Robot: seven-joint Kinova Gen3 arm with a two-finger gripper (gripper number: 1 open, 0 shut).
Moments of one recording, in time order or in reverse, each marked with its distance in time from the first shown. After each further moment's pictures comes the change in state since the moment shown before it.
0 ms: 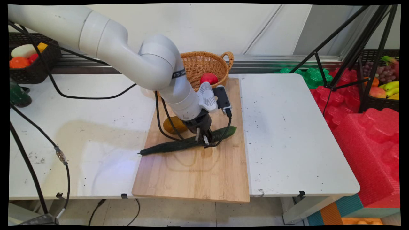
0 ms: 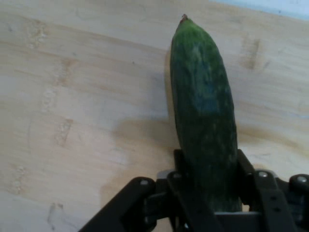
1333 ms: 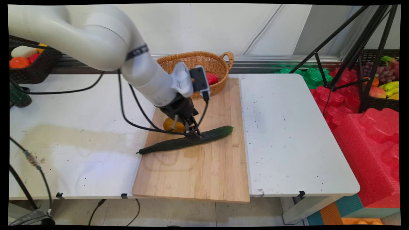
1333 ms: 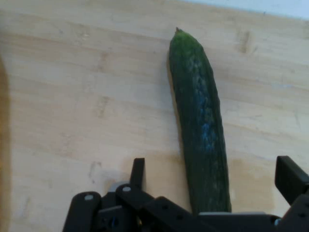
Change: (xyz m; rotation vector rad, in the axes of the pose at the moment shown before) arm -0.036 -0.012 -0.073 0.021 0.082 0.026
